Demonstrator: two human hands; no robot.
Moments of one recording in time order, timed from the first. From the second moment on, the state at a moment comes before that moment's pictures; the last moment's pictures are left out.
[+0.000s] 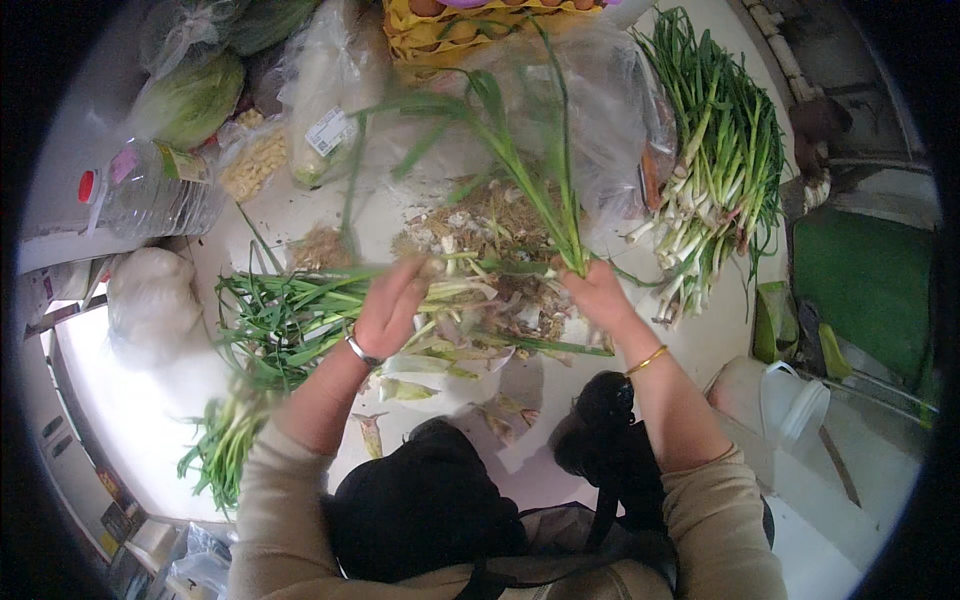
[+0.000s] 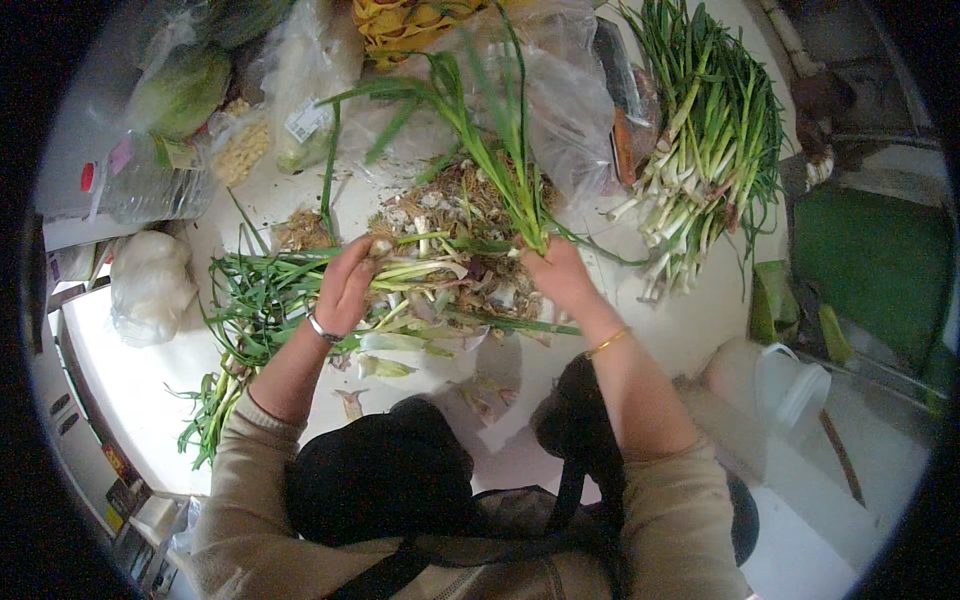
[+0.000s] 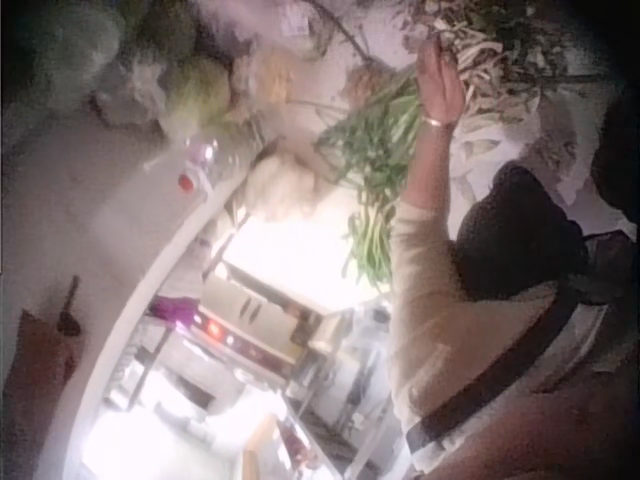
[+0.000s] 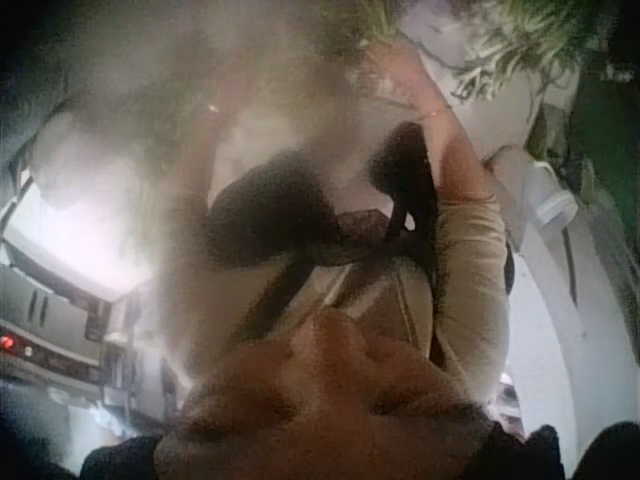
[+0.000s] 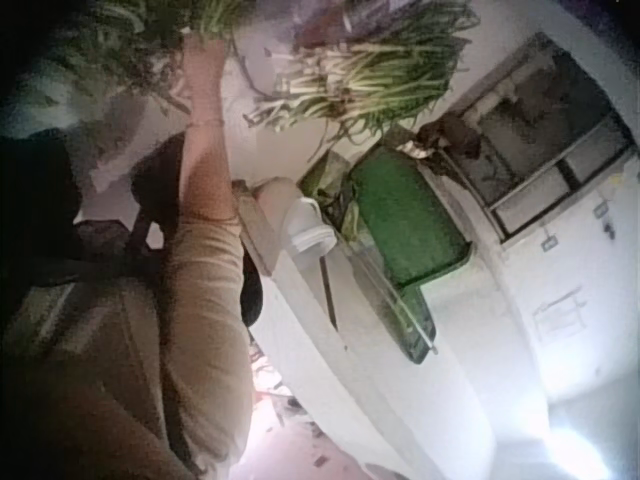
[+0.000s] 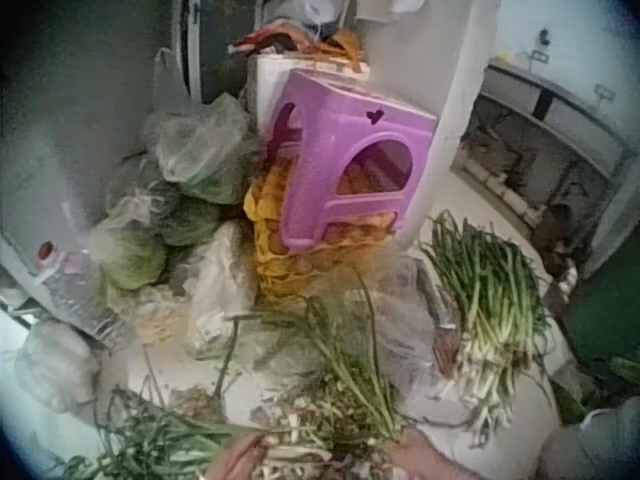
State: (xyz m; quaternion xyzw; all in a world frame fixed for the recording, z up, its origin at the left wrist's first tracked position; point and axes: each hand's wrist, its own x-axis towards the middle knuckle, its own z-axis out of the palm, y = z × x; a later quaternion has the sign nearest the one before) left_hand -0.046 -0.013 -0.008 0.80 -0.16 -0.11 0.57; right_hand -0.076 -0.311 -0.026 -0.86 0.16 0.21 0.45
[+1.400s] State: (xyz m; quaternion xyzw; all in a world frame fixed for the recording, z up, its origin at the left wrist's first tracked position) left_hand -0.089 -0.051 0.041 0.65 -0.63 0.07 0.43; right_hand -0.097 -0.224 0.041 -0.53 0.33 0.24 0.74
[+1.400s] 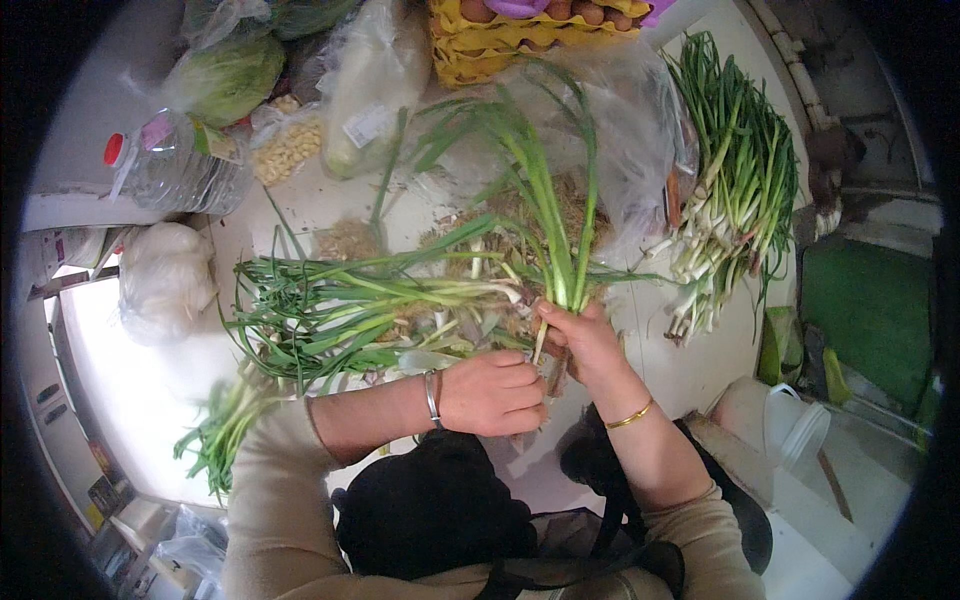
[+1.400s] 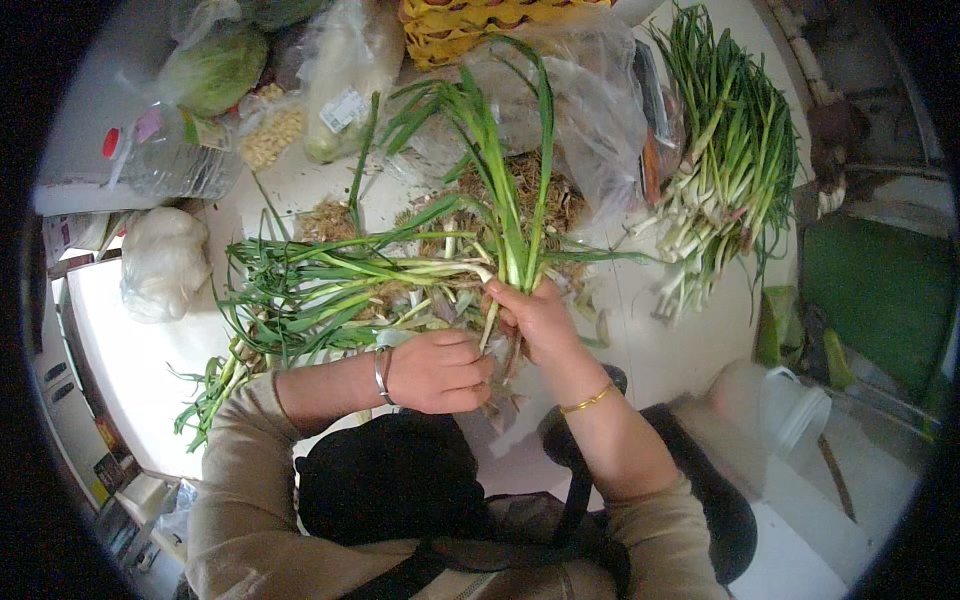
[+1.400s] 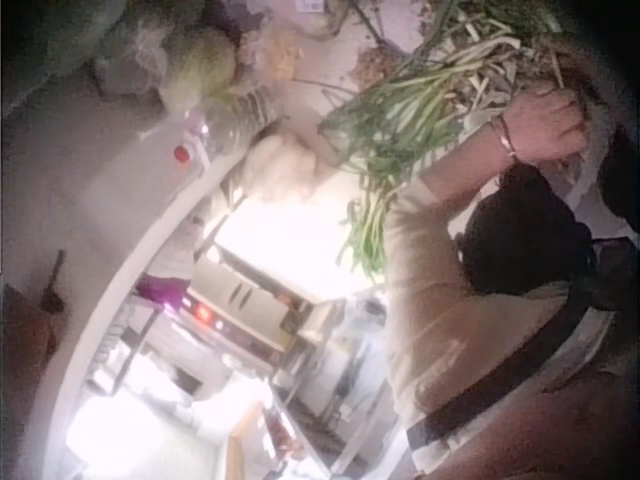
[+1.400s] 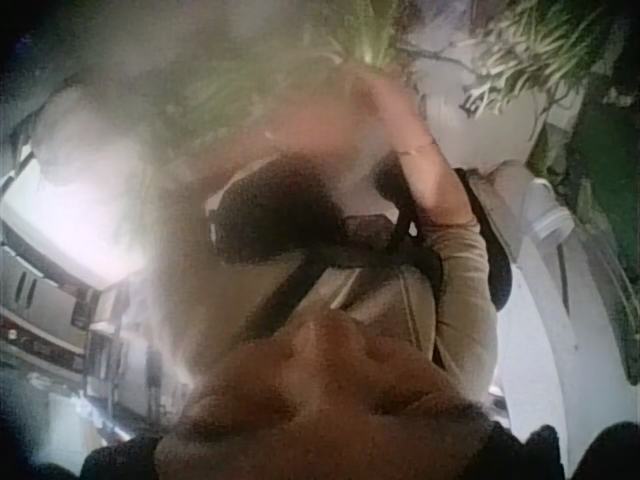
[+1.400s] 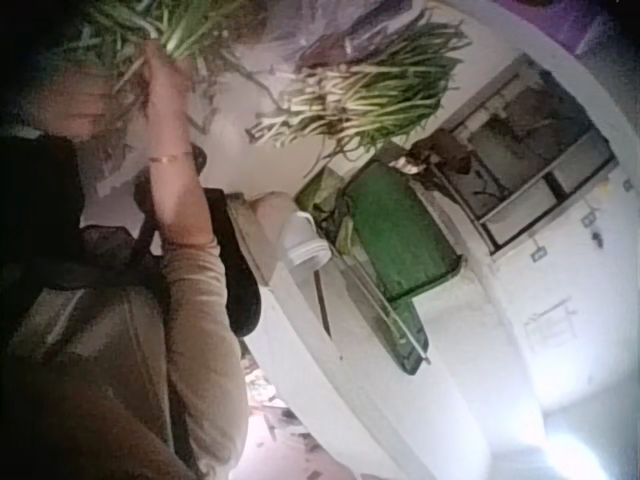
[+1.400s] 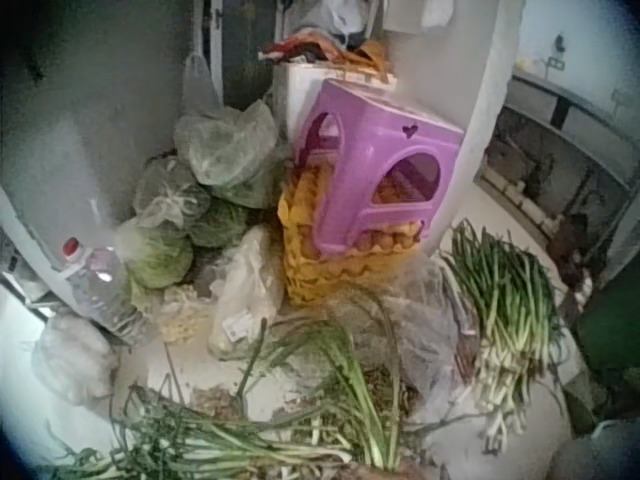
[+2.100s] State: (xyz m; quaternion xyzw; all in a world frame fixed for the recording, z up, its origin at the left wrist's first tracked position) left_hand -0.041 0.008 -0.081 0.93 -0.17 -0.01 0.34; right_hand -0.075 -0.258 0.037 -0.68 0.26 0.21 0.65
